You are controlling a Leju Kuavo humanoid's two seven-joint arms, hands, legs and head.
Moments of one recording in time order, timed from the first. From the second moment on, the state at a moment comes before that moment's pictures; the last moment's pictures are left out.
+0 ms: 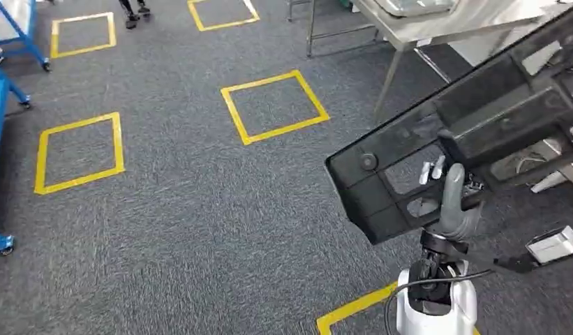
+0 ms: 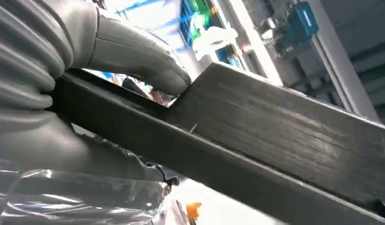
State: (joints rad) left arm -0.08 -0.13 1.10 -0.20 -1.32 0.13 -0.10; right arm -0.07 0.25 -0.20 -1.92 -0.40 0.28 -0.25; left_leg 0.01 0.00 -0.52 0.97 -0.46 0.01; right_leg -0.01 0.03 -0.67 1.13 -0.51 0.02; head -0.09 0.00
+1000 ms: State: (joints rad) left arm -0.09 -0.11 1.05 -0.20 -1.38 0.12 -0.08; right arm 0.13 0.24 -0.31 -2.02 -0.07 0.13 -0.35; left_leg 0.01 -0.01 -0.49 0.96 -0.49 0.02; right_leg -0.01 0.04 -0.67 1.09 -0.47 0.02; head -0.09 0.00
